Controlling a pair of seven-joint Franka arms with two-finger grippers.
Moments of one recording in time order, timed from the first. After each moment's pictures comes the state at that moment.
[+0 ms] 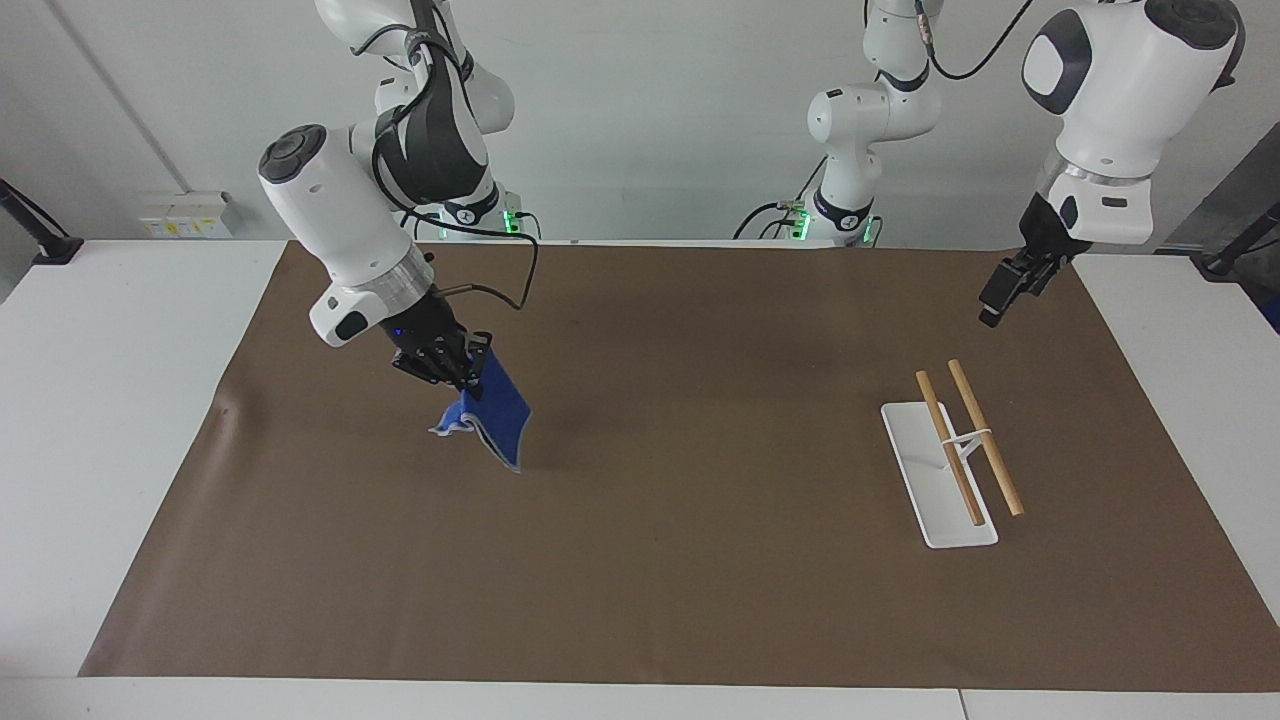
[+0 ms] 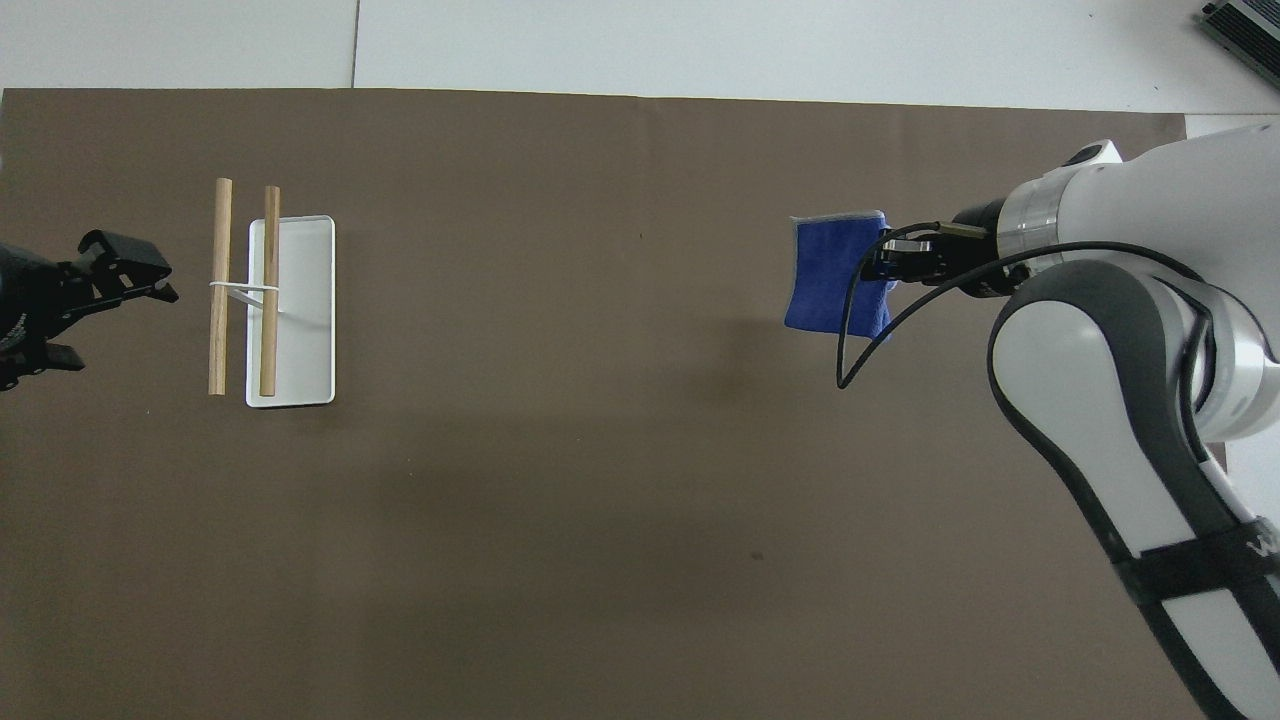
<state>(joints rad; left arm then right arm) 0.11 -0.08 -0.17 -1.78 0.02 1.78 -0.69 0.04 0.14 0.10 -1.76 0.42 2.09 0.10</state>
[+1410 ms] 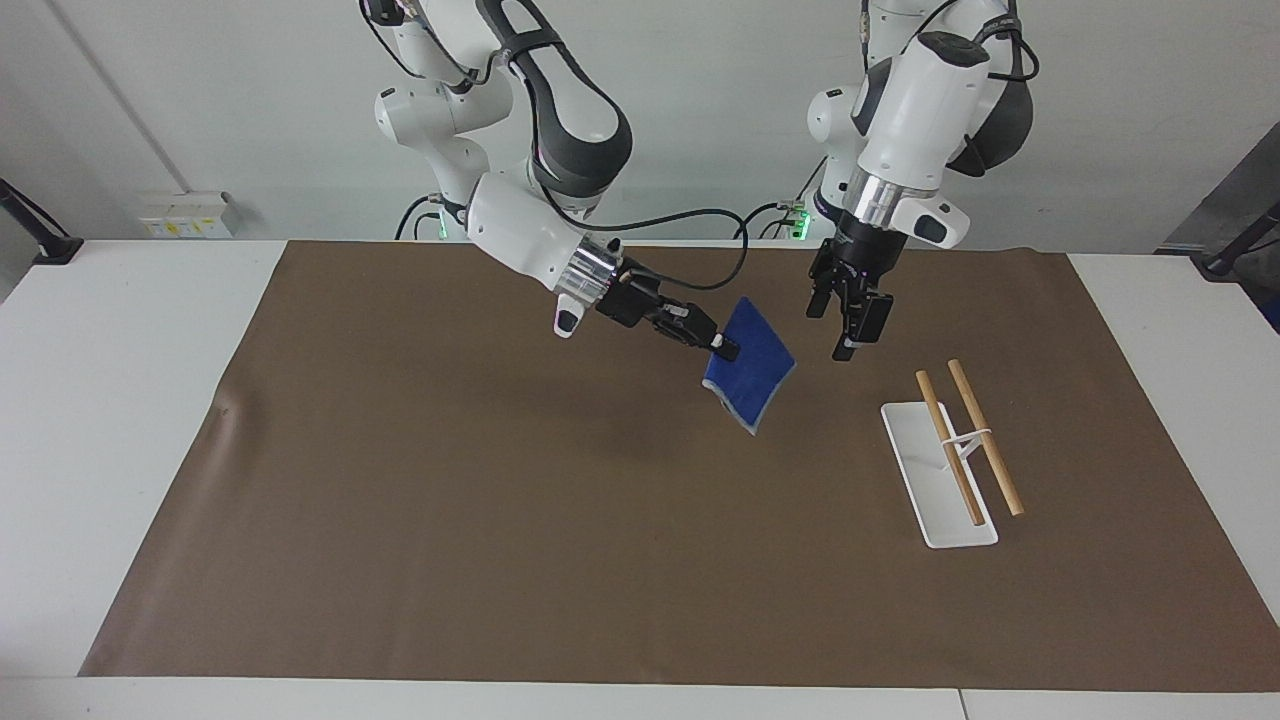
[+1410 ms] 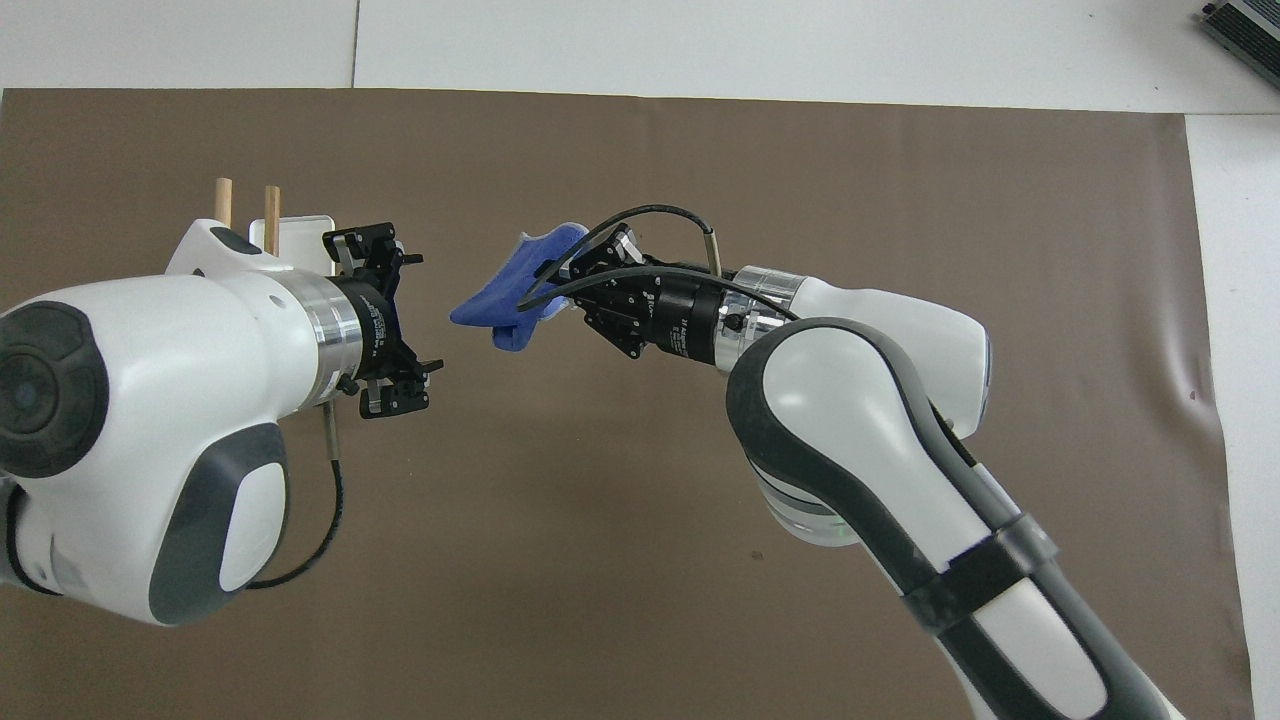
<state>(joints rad) 0.10 -0.10 -0.52 -2.00 -0.15 2.28 -1.99 0.43 0.22 0.11 -1.82 1.51 2.53 0.26</state>
